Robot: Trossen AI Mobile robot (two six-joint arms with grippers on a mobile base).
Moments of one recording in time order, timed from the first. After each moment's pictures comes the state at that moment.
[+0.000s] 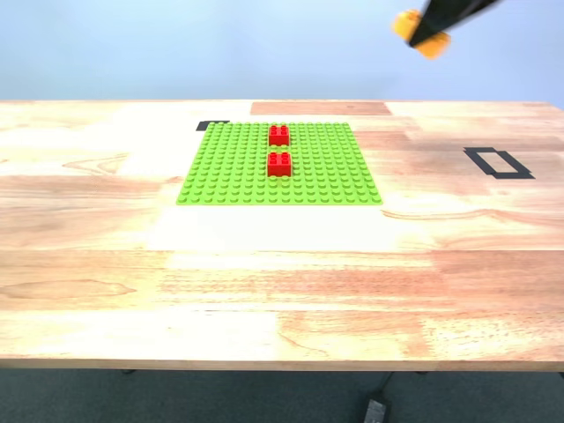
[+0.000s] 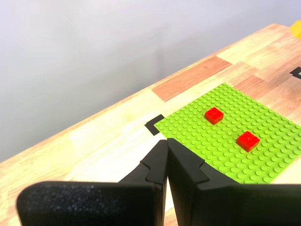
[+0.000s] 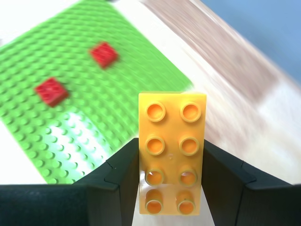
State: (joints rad) arm 0 0.00 0.72 0.80 -0.57 0.40 0.39; arm 1 0.36 1.48 1.18 -0.61 -0.26 -0.50
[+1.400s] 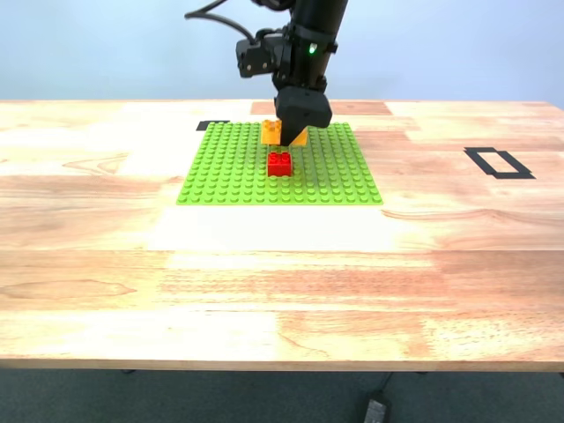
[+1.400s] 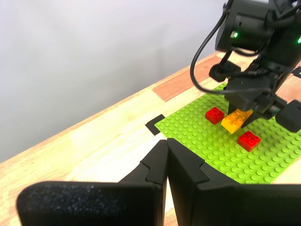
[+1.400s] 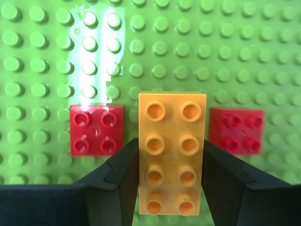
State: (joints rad) arm 0 0.00 0.72 0.80 -0.57 0.40 0.39; arm 1 0.73 2.19 1.73 -0.82 -0.10 -0.91
